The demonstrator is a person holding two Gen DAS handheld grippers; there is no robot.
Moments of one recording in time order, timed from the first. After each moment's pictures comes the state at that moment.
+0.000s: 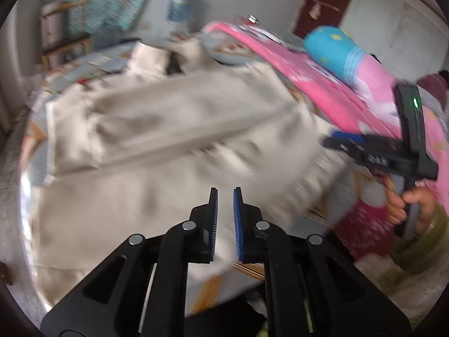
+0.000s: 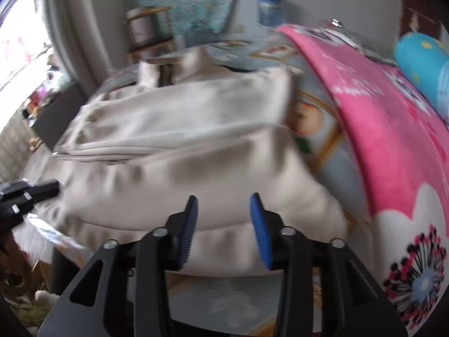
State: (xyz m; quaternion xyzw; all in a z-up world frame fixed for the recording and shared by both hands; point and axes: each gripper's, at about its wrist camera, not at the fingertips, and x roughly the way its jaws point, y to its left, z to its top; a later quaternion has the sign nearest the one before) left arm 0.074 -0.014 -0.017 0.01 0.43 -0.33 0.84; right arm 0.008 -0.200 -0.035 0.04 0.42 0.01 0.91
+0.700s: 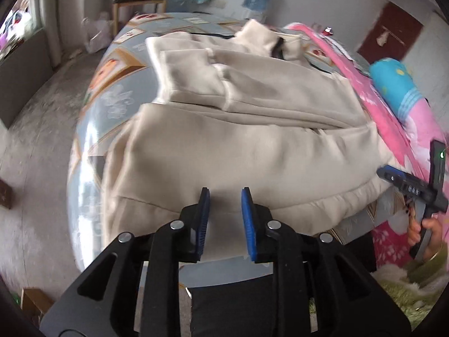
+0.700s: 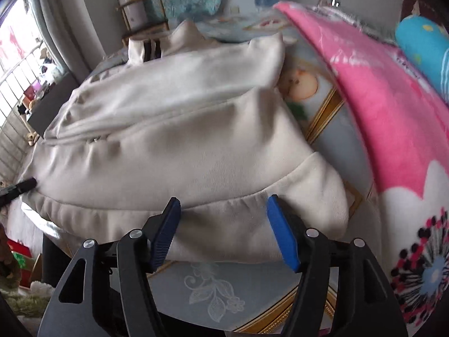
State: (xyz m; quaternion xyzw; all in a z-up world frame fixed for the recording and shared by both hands) left arm 0.084 0.091 -0.040 -0.07 0.49 -0.16 0.85; right arm 0.007 -0.232 -0.063 0.06 0.47 -0.01 0.88
